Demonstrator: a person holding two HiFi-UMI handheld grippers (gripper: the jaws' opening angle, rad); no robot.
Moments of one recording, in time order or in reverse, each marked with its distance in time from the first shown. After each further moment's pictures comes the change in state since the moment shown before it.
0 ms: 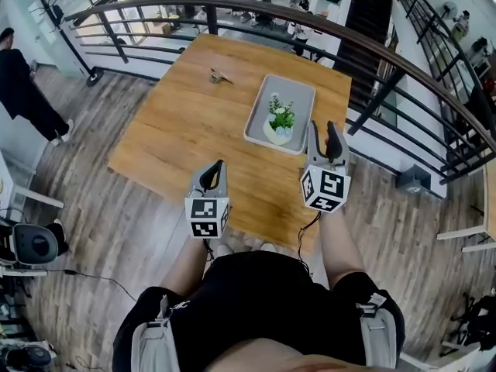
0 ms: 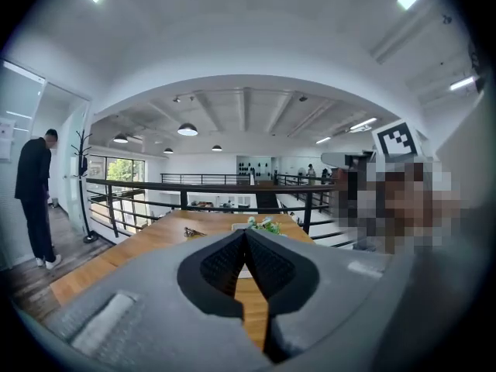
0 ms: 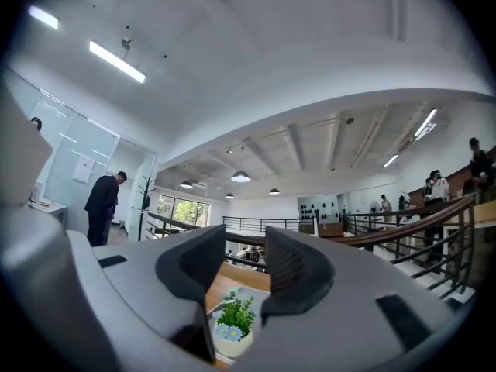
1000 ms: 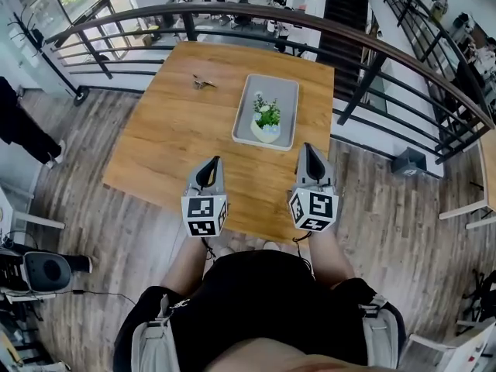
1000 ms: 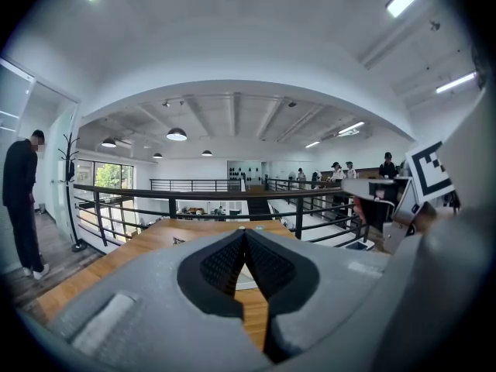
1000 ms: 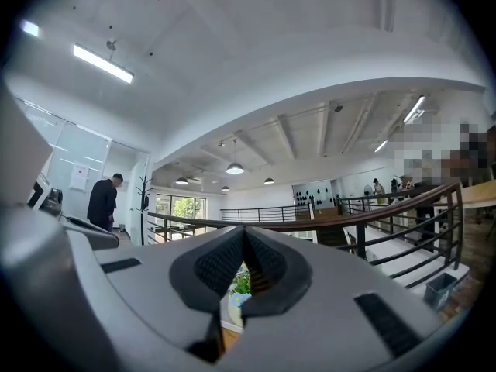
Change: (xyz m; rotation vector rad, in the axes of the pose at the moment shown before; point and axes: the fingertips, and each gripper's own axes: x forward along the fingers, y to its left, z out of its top) left arm 0.016 -0.023 0.023 0.031 -0.041 -0.079; right arm -0.062 0.003 -0.032 0.082 0.068 -0.034
